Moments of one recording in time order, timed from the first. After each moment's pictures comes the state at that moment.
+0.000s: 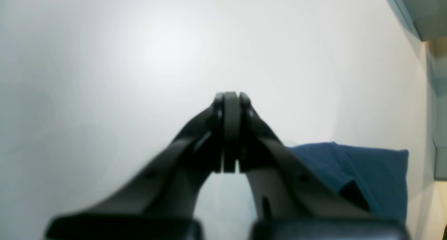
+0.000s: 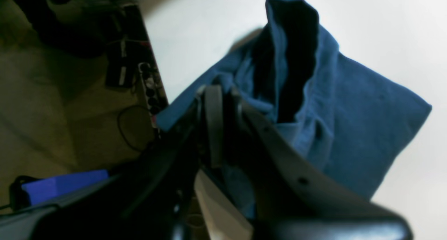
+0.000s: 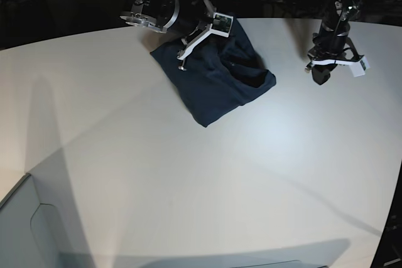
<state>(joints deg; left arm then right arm) 28.4 -5.0 -28.8 108.9 -47.3 0.1 34.5 -22.7 5.7 -29.0 119.7 -11.9 47.2 -38.9</state>
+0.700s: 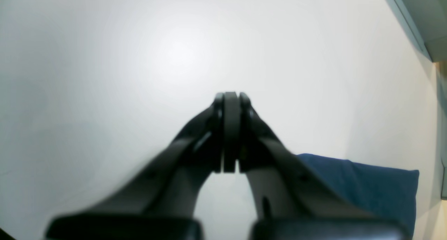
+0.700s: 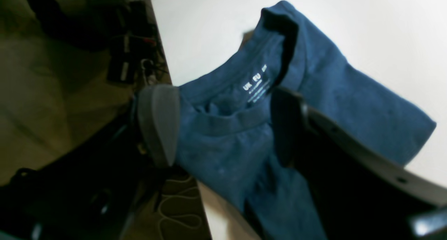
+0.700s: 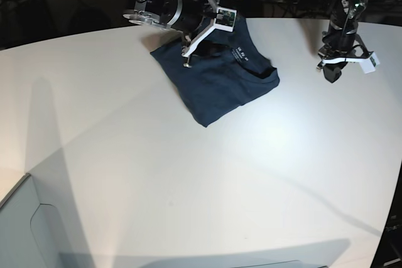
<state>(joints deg) 28.4 -5.0 -32.3 108.9 -47.3 0.0 34.5 -21.8 6.6 -31.2 119.6 -11.7 46.5 -39.0</state>
